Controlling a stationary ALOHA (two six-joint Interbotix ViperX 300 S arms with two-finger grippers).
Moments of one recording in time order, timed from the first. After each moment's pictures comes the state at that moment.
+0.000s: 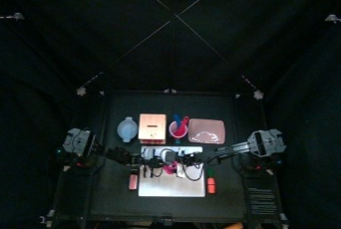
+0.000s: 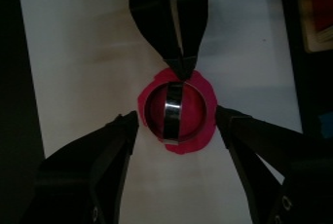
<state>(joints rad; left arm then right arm) -0.16 0.24 0.86 -0.29 -0.56 0.34 0.10 0.10 0.48 -0.15 0.38 0.38</state>
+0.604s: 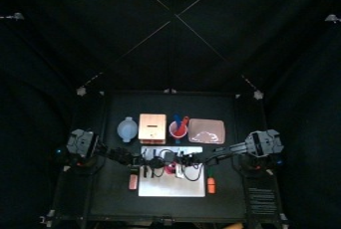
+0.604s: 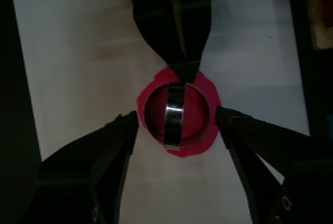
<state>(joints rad) -0.16 0.28 0.84 -0.30 -0.56 0.34 0.10 0.13 0.47 -0.14 0.39 0.38</state>
